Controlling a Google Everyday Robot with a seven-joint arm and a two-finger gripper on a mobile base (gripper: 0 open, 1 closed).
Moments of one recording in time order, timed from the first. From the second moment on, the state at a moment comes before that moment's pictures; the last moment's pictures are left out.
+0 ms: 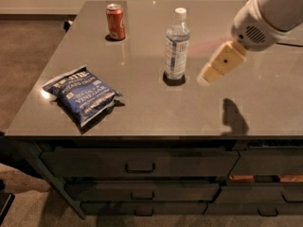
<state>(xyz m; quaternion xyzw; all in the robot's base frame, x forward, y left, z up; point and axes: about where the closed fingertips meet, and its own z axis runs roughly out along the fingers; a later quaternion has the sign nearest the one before) 0.531 -0.173 0.977 -0.44 0.85 0.01 0.29</state>
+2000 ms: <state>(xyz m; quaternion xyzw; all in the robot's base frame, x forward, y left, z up) 0.676 -0.096 0.968 -0.34 0.83 0.09 0.43</state>
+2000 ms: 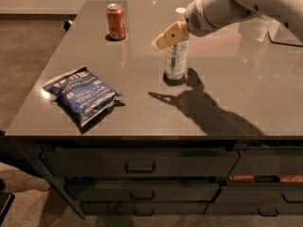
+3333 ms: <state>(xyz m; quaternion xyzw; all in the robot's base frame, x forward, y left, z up) 0.689 -0.085 0.971 -0.35 0.83 0.09 0.42</state>
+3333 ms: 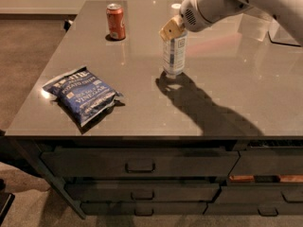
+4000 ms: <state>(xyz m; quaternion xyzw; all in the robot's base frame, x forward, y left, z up) 0.708 -0.071 0.977 -0.34 0.84 0.11 0.42</state>
